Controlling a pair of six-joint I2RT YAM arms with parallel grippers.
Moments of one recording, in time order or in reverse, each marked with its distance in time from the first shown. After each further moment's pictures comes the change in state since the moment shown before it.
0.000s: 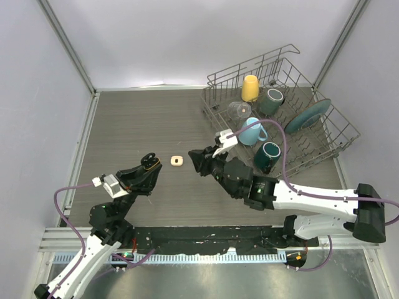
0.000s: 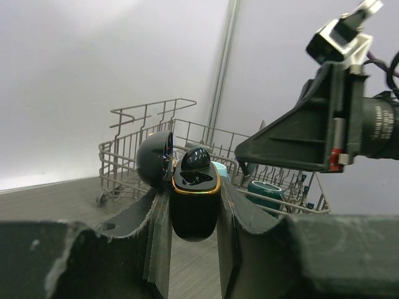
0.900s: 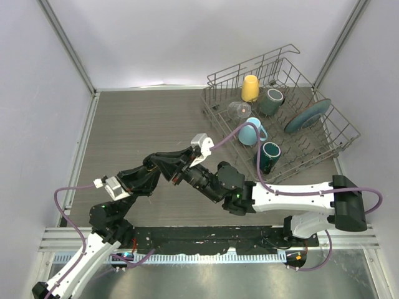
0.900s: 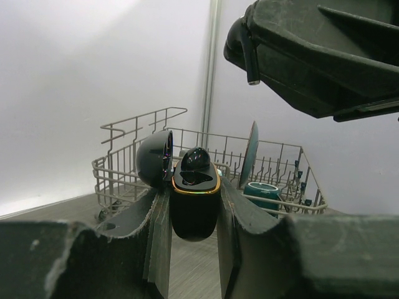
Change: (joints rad) left arm 0.000 0.067 0.000 0.106 0.071 0.053; right arm 0.169 0.192 0.123 0.544 -0.217 -0.230
